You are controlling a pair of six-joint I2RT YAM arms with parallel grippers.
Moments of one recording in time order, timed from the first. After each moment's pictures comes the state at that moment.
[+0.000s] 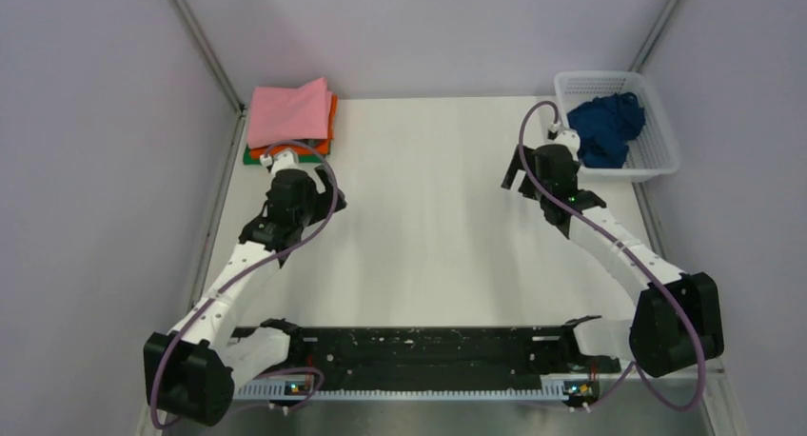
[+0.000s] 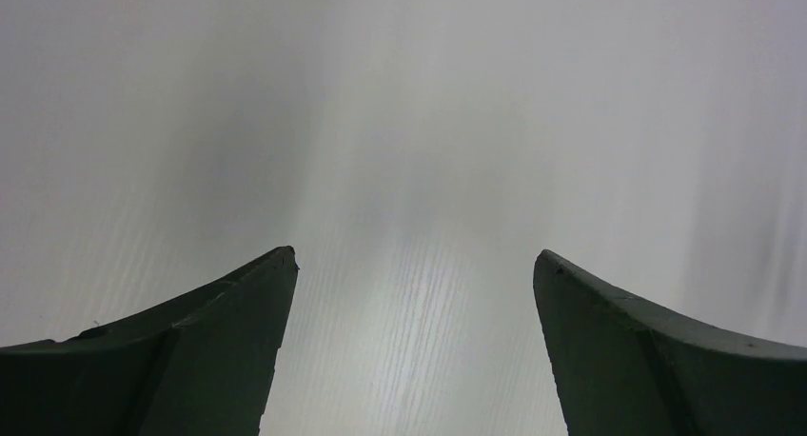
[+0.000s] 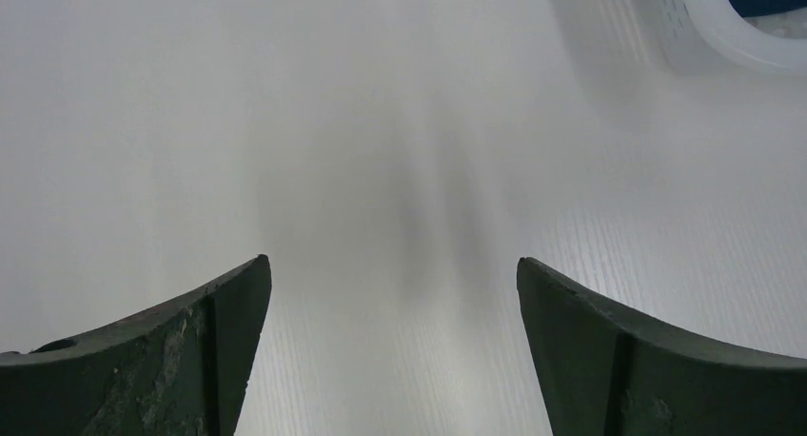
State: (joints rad) left arm -0.26 1.03 0.77 -0.33 -0.19 -0.60; right arm 0.29 1.26 0.85 -0.18 0.29 0.45
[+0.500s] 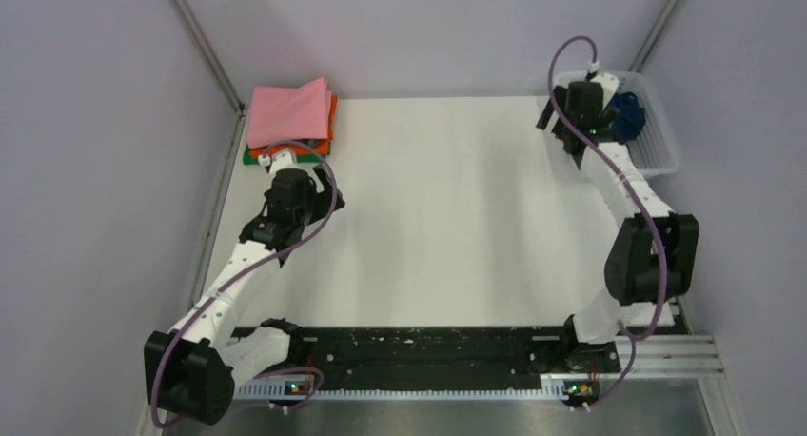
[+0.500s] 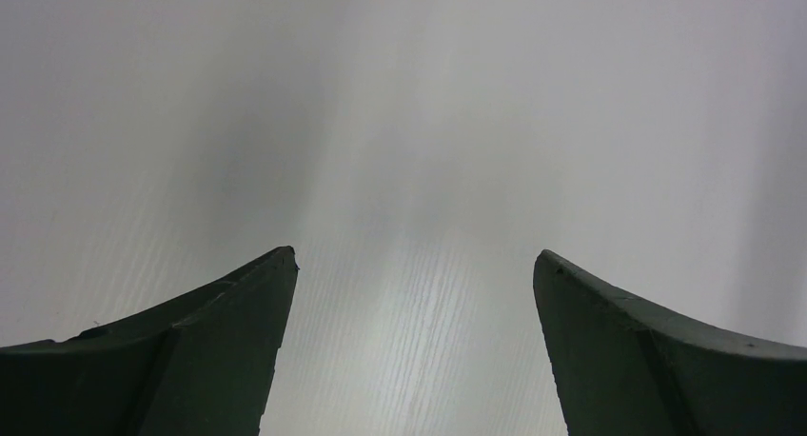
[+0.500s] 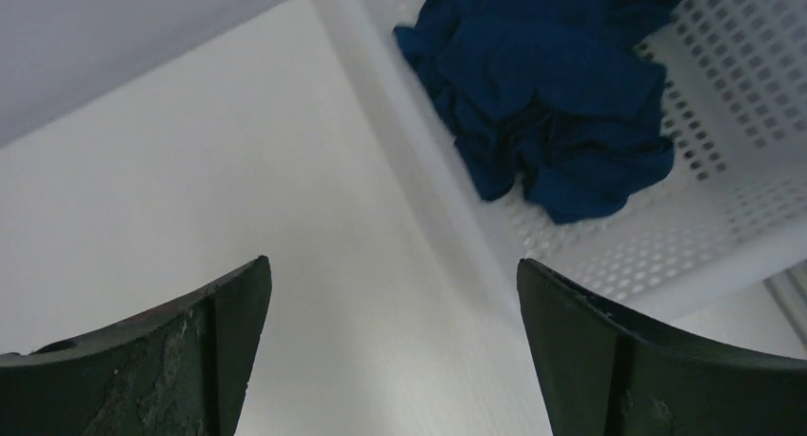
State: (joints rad) left arm -0.26 1.04 0.77 -0.33 -0.22 -0.60; right arm 0.12 1.56 1.26 -0.26 0.36 0.35
